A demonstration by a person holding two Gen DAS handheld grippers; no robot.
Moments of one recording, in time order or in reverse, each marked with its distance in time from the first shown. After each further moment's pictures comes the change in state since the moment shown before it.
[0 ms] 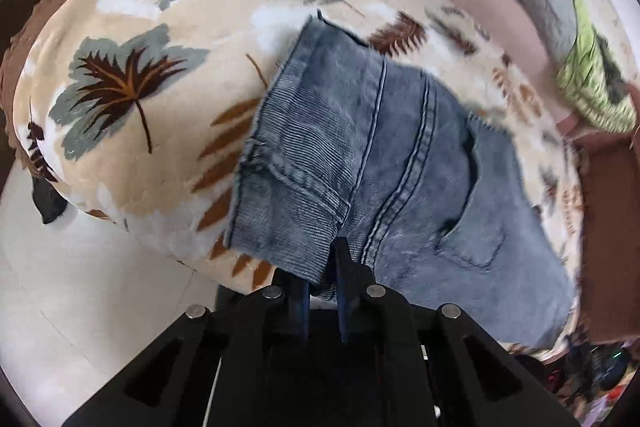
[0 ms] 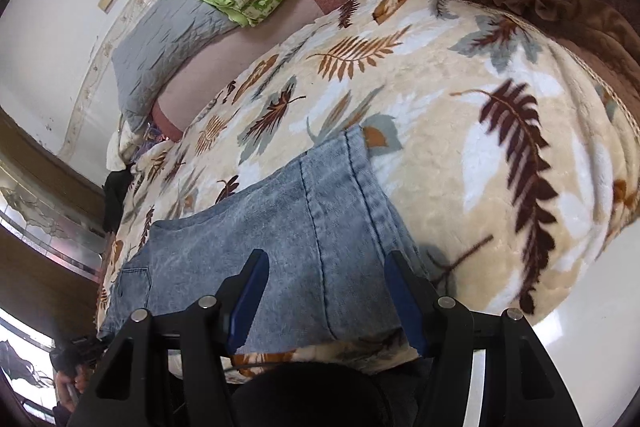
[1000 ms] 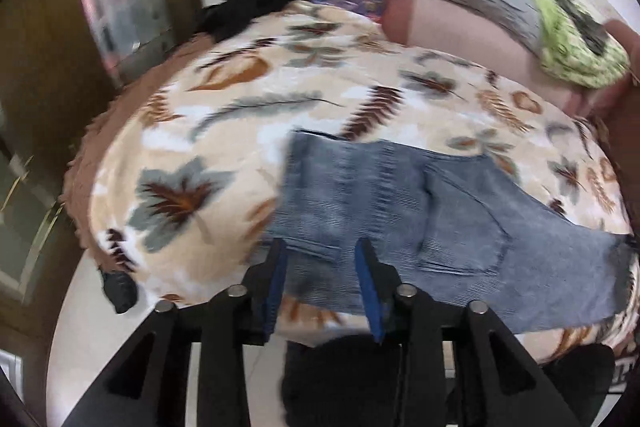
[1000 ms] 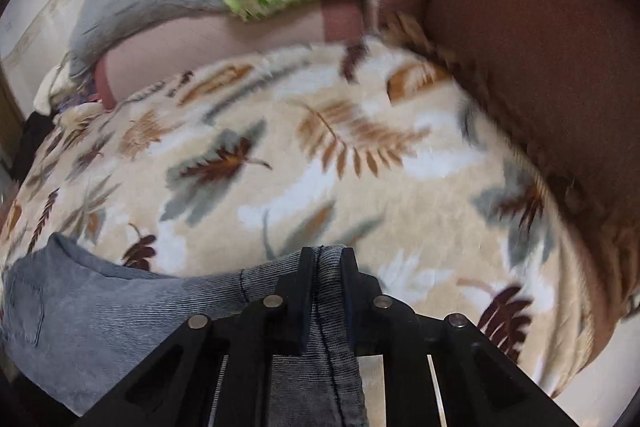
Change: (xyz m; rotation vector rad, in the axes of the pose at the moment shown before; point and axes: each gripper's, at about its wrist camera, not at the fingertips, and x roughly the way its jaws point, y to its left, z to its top) left arm -0.073 -0.066 -0.026 0.241 -0.296 0.185; right arm 0.090 0.029 0.098 -0.238 0.028 -0.347
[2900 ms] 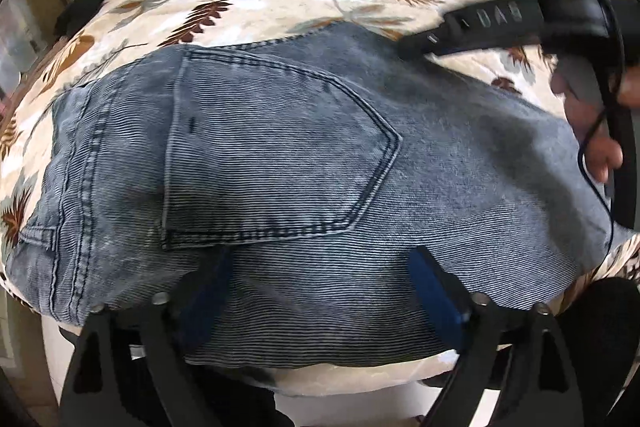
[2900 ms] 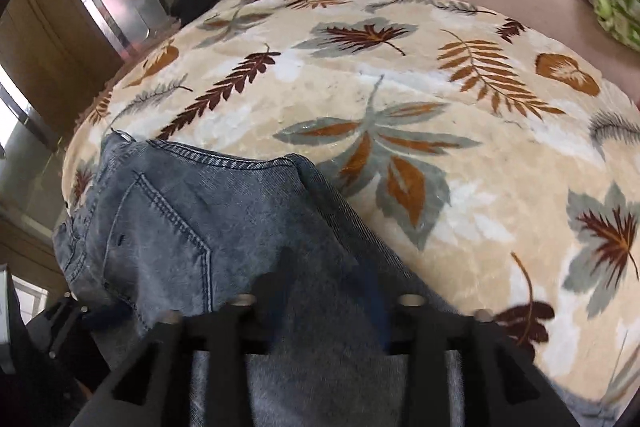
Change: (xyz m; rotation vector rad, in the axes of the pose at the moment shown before) left arm 0.103 -0.141 -0.047 0.284 0.186 -0.146; right arm 0.056 0.343 -0.022 -0.647 0.176 0.486
